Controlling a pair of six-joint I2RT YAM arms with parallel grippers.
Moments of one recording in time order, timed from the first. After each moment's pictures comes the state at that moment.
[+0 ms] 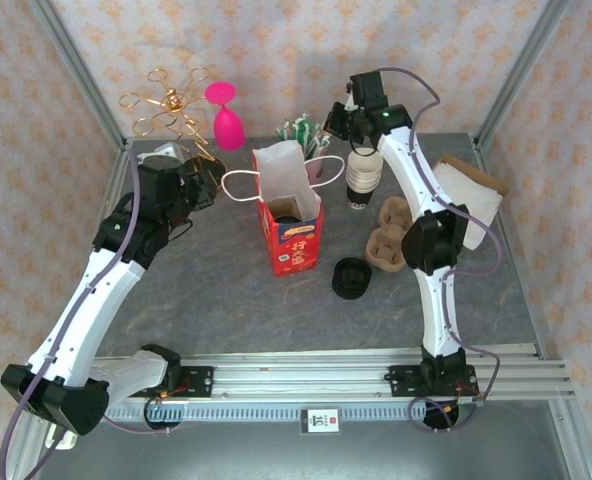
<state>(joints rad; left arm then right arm) -0.28 1.11 1.27 -0.70 -0.16 -0.62 0.32 2.27 2.45 -0.86 -0.23 0.58</state>
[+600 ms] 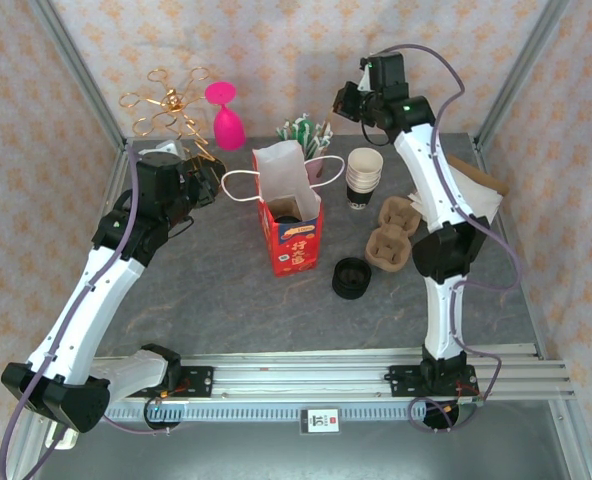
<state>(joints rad) -0.28 1.12 1.30 -0.70 -0.12 -0.62 0.31 2.12 2.45 -0.84 -0.22 0.55</state>
